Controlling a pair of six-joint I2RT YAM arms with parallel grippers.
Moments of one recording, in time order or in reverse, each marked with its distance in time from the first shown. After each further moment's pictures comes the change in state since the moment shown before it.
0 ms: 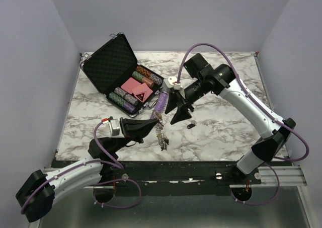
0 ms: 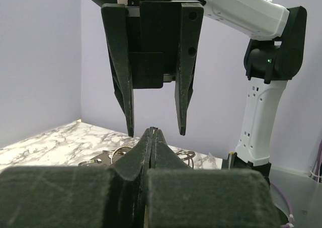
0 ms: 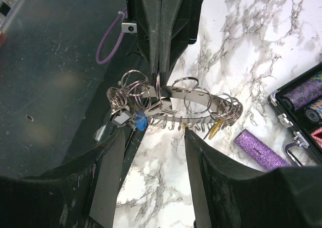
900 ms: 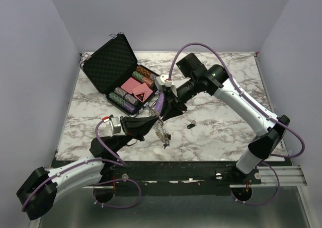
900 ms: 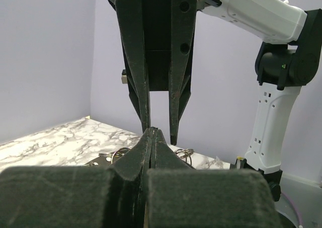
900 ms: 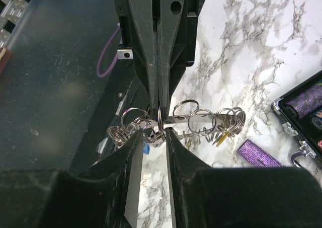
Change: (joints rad) left arm 0.001 0.045 0.002 0.029 -0.063 0.000; right arm 0.043 0.047 0.030 0.102 0.011 0.142
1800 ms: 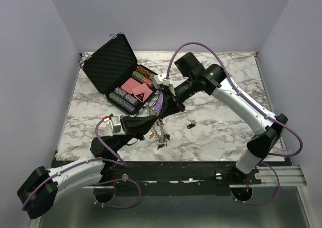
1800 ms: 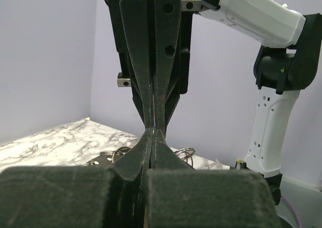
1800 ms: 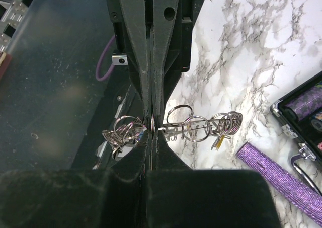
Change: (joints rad) left arm 0.000 0.015 0.005 0.009 -0.004 -0.005; right arm 0.006 0.017 0.008 0.031 0.000 0.050
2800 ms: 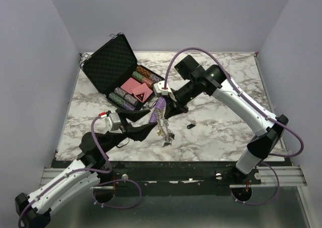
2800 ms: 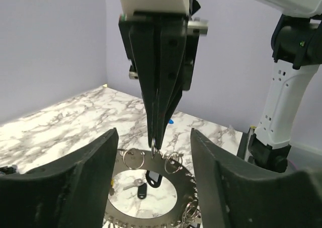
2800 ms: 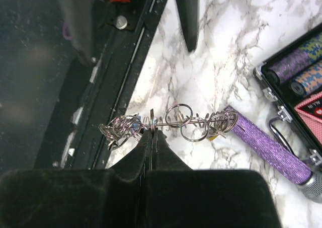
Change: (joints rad) left arm 0.032 -0.322 0.148 -0.663 0.035 0.077; right arm 0.012 -0.003 0.016 -0.112 0.167 -0.154
